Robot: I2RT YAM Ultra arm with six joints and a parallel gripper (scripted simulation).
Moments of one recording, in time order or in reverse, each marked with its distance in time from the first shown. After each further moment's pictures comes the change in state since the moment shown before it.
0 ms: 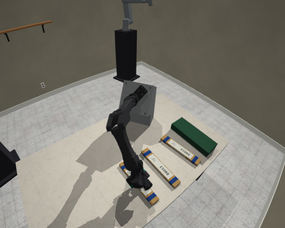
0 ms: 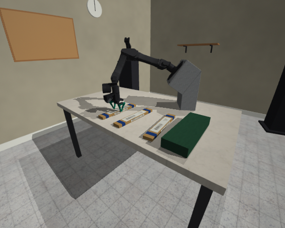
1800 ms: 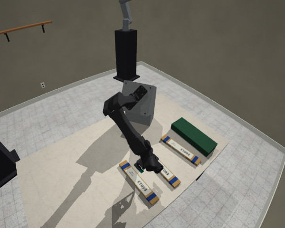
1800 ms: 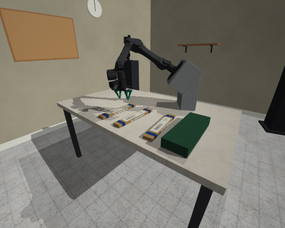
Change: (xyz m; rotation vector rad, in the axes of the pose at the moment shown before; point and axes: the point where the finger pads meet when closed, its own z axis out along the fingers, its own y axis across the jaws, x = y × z) arm 0.015 0.074 -0.109 -0.044 0.009 -0.052
